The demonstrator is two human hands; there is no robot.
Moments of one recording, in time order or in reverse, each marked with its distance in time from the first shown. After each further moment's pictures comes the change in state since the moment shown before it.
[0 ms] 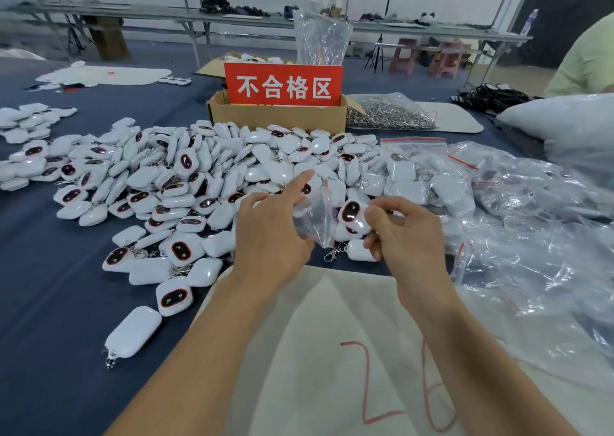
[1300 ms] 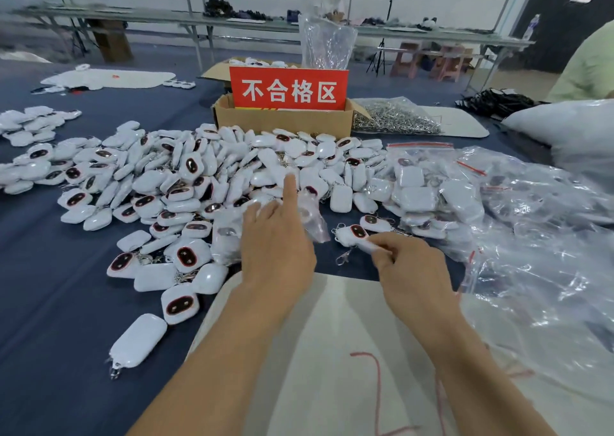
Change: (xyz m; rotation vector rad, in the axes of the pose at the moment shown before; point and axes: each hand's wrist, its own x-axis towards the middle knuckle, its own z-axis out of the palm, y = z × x) left_hand -0.006 0.006 0.001 0.221 -0.054 -0.058; right_hand -0.016 0.019 -0.008 -0.782 -0.059 -0.144
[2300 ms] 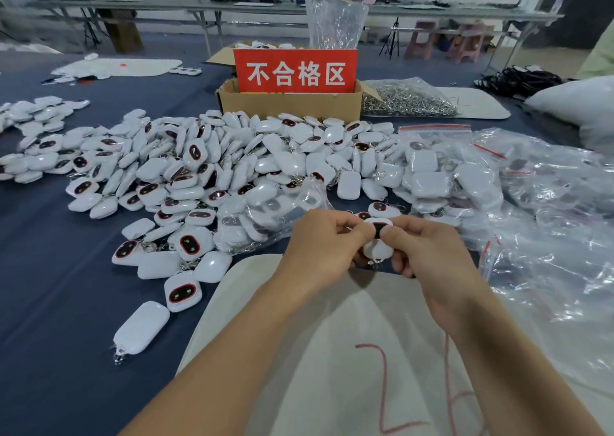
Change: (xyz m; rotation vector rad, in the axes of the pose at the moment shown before) left_hand -0.005 0.031 0.013 -0.956 -0.418 -0.160; right_hand 0.011 0.004 -0.009 0.716 -0.182 0.197
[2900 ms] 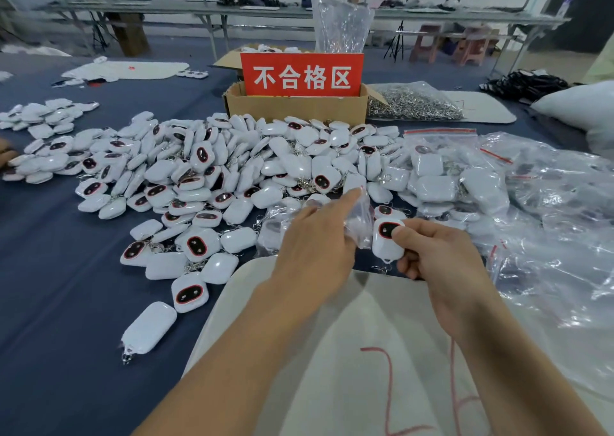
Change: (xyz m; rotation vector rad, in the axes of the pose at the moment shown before) left_hand -0.007 0.000 -0.012 0.680 0.211 0.268; right_hand -0.005 -0.006 0.002 0.084 0.046 0.036
